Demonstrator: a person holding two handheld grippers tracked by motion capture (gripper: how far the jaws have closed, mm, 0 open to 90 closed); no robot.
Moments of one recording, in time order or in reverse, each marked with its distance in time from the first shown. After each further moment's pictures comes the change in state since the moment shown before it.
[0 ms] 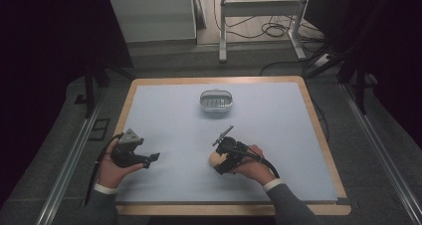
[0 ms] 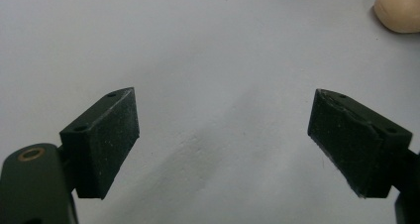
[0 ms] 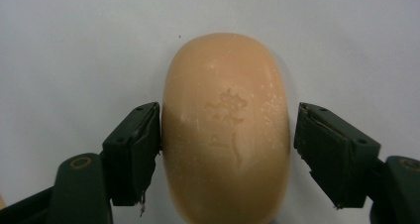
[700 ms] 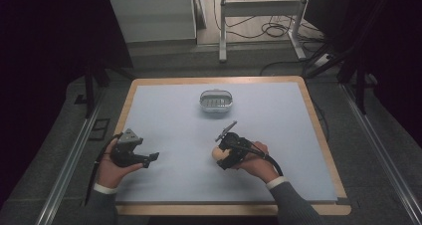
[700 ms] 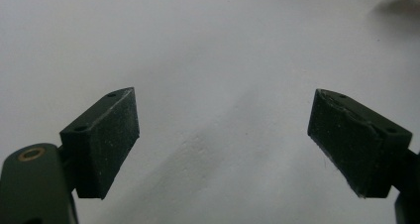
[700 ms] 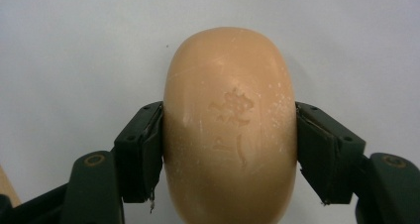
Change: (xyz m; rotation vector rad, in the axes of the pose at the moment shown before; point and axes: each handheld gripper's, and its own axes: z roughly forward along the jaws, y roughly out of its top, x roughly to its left) left arm 0.001 0.000 -0.001 -0.007 0.002 -0.002; right arm -0.007 0.003 -0.021 -0.021 -0.026 -0.002
